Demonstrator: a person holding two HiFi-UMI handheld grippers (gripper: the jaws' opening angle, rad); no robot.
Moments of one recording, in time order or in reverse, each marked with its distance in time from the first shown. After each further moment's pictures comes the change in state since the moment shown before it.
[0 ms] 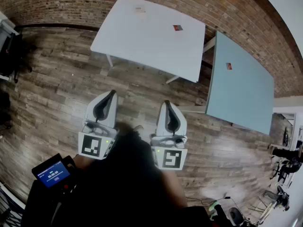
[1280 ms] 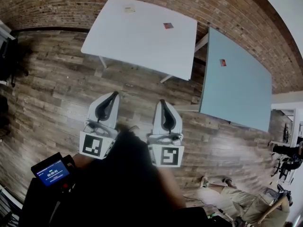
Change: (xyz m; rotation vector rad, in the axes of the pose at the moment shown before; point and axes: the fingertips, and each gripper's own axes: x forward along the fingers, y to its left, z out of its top) left arm 0.026 -0.064 -0.015 -0.021 -0.020 -0.044; right arm -0.019 -0.047 -0.029 0.063 0.020 0.005
